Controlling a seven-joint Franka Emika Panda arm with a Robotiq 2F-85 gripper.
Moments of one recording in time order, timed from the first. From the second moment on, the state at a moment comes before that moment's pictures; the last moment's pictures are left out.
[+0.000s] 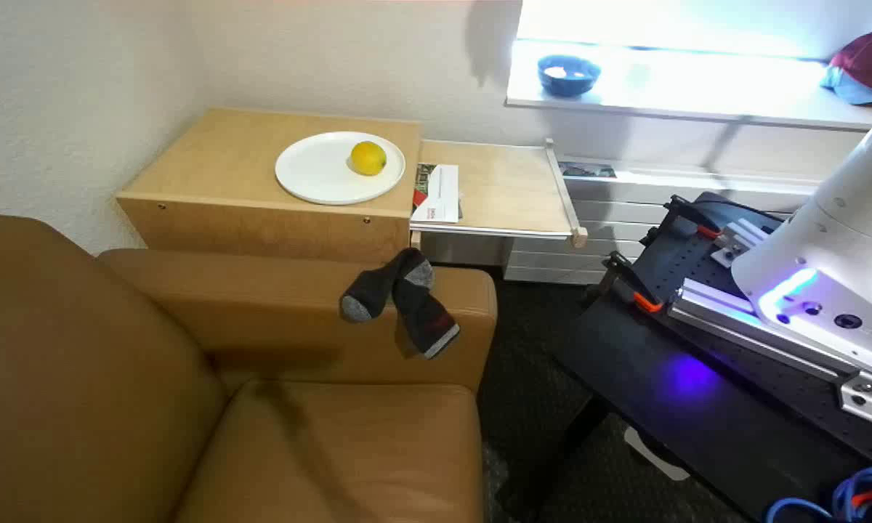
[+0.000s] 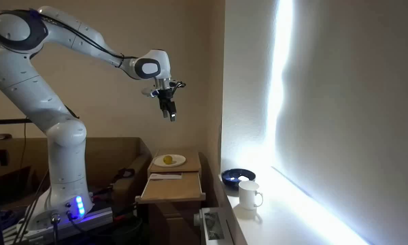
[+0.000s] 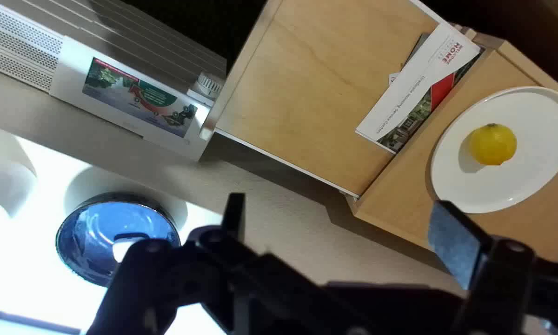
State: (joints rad) arm -0.11 -0.53 -0.14 -2.46 0.01 2.15 0.03
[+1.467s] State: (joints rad) arm -0.17 0.18 -0.20 -2.81 0.17 2.87 0.34
